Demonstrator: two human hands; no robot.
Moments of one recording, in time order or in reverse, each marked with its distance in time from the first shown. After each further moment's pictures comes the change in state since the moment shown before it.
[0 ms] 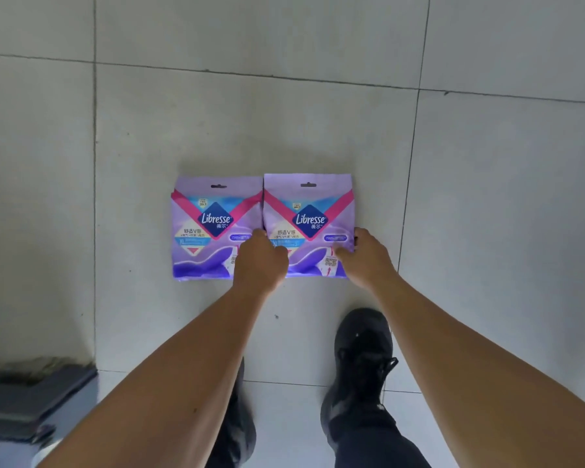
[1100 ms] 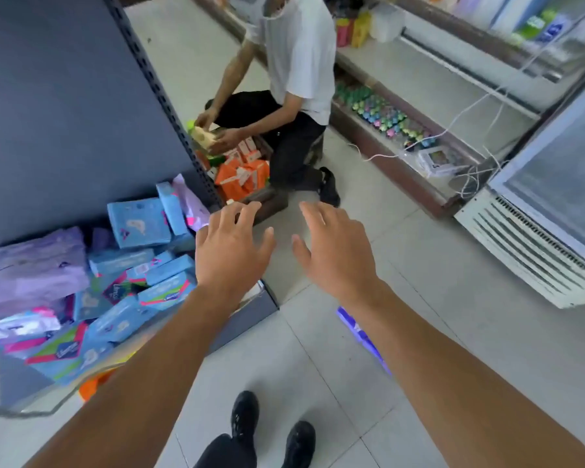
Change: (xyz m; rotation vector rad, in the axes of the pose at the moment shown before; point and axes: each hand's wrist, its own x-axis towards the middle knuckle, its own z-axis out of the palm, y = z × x) left_hand -0.732 -0.183 -0.425 -0.095 1.187 -0.130; right_hand -0.792 -0.367 -0.078 -0.795 0.315 -1.666
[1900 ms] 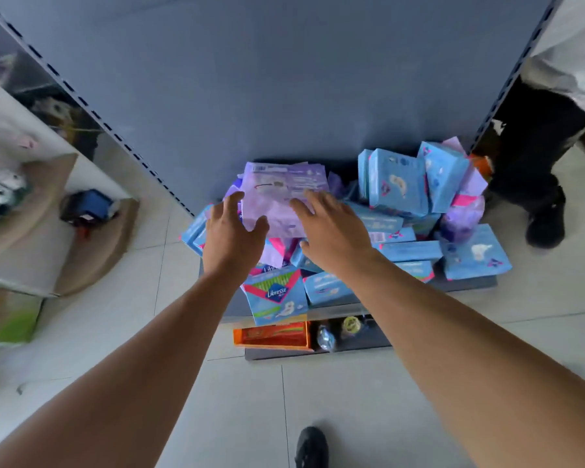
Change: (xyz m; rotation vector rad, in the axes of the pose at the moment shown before) left_hand -0.085 -0.438 -0.049 -0.205 0.182 -0.786; right_hand 0.083 -0.406 0.255 -0.010 -0.279 -0.626
